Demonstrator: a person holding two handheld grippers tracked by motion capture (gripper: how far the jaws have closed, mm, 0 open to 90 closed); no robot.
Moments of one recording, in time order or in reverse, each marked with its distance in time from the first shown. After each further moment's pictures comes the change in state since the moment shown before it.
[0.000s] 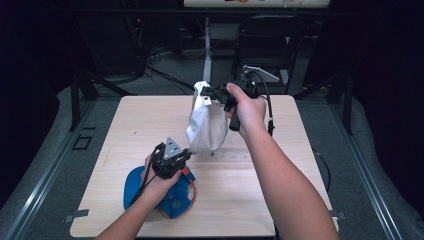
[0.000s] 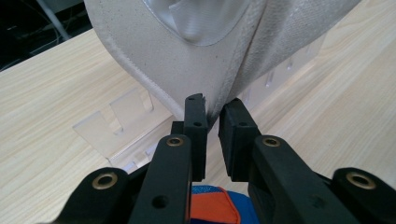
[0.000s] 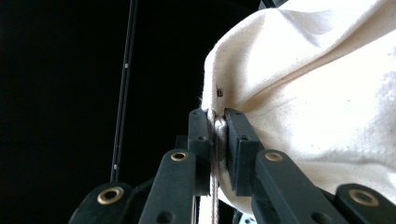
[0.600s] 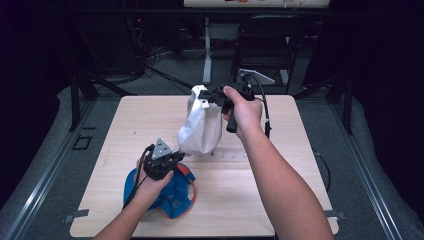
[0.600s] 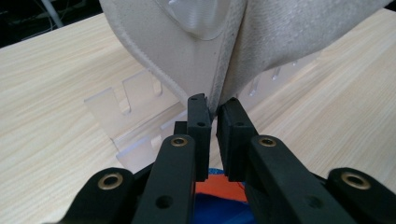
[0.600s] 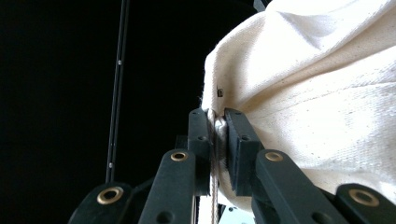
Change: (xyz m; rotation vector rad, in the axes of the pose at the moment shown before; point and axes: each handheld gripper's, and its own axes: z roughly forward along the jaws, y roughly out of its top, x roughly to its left) left arm 0.015 -0.018 -0.008 -0.016 -0.016 -0.081; right arm -0.010 0.000 0.012 0.021 -0.017 0.010
